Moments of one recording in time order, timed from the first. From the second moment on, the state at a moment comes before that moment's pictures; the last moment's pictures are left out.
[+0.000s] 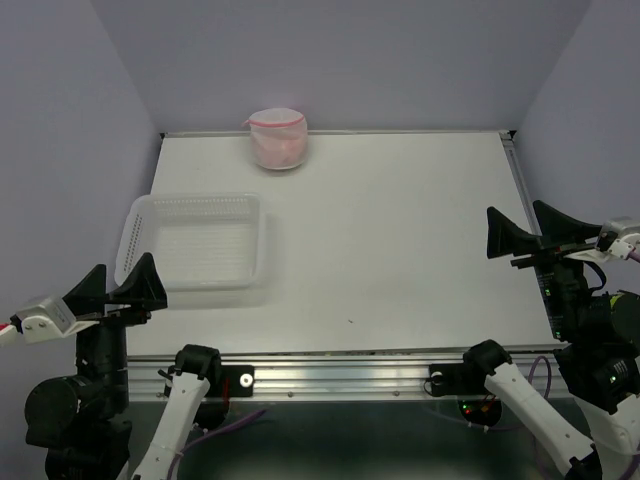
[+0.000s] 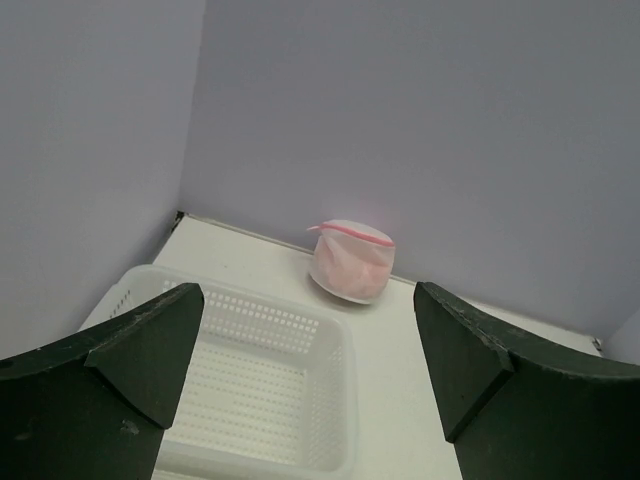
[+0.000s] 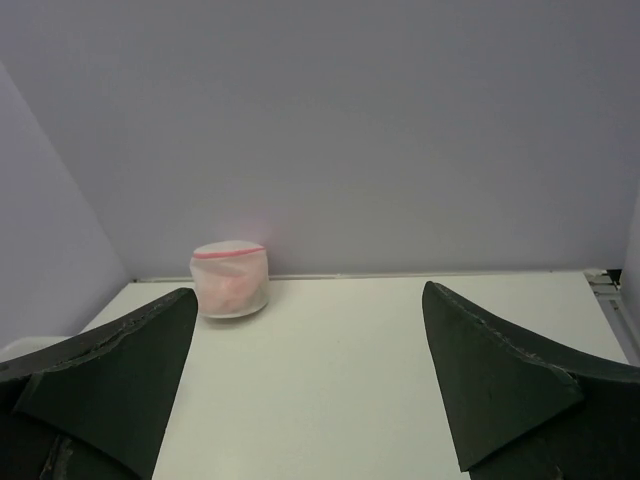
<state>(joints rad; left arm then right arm) -0.18 0.19 1.18 -0.69 -0.31 -0.25 0.47 0.36 1.01 -0.28 0.25 0.12</state>
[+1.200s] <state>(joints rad) -0.18 1.68 1.37 0.06 -0.29 -0.72 0.47 0.40 0.92 -0.28 0.08 0.22</state>
